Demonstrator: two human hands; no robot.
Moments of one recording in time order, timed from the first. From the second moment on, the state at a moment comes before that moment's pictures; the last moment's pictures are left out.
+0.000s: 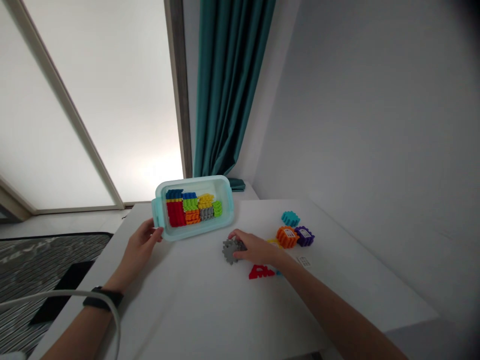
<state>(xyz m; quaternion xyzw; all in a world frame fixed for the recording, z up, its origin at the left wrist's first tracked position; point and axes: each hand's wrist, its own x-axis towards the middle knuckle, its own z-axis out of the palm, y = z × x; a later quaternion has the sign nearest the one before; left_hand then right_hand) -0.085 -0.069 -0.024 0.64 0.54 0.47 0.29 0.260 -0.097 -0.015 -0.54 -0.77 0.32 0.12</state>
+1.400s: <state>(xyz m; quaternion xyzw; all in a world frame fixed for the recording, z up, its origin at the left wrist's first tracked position) -0.094 -0.063 -0.050 0.65 0.52 0.45 0.33 0.234 -0.115 -0.052 -0.53 -0.72 0.24 0.37</state>
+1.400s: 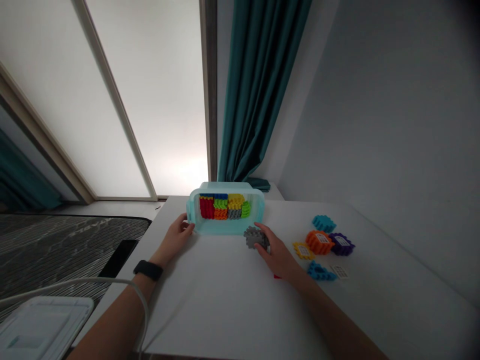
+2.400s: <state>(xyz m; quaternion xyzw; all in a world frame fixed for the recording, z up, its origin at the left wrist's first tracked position) -0.024 -0.105 -0.047 0.87 0.36 0.25 0.21 0.194 -0.126 -0.057 -0.44 -0.82 0.21 0.31</state>
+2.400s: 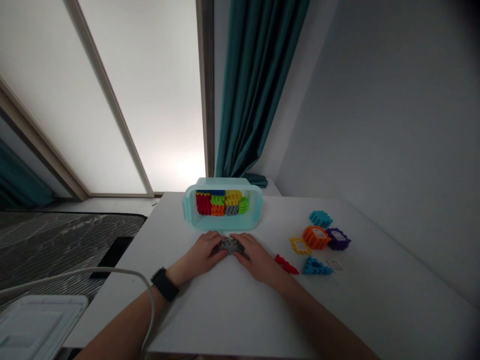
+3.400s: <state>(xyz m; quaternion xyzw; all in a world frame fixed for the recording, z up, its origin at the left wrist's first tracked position) -0.031 -0.104 -0.048 0.85 0.37 0.29 0.25 0.191 -0.130 -0.064 -0.44 -0.79 0.25 0.35</state>
